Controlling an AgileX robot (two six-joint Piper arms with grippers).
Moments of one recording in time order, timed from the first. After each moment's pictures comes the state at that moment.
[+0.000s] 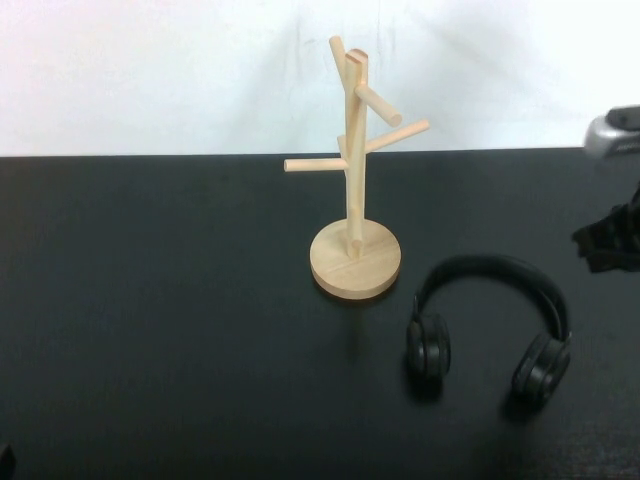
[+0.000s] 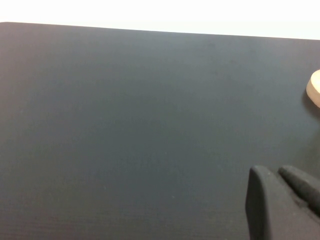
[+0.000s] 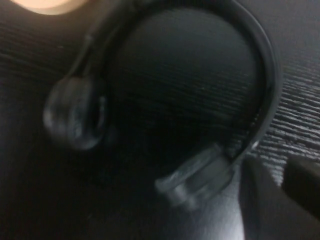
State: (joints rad) right arm 0.15 1.51 -1.07 0.26 0.81 -0.26; left arm -0.18 -0.02 0.02 0.15 0.38 -0.20
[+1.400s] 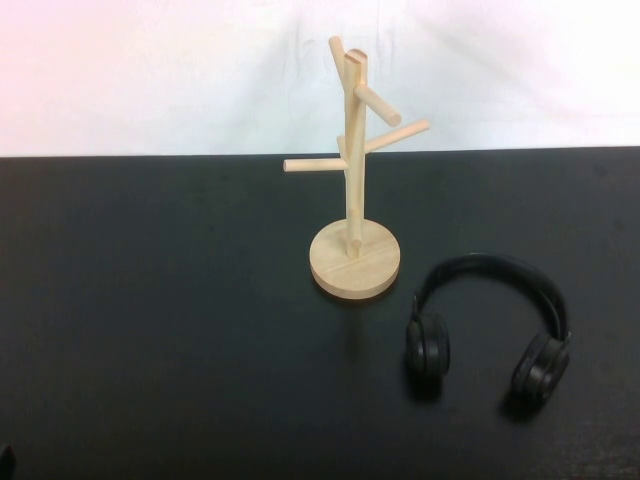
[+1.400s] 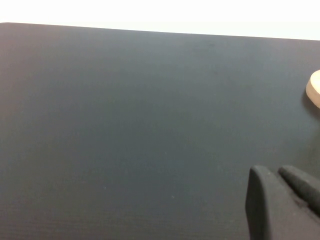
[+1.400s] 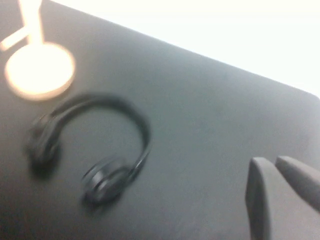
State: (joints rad) right arm 0.16 0.50 -0.86 -0.05 0.95 -0.18; left arm -0.18 -0.02 0.02 0.15 0.38 -0.20
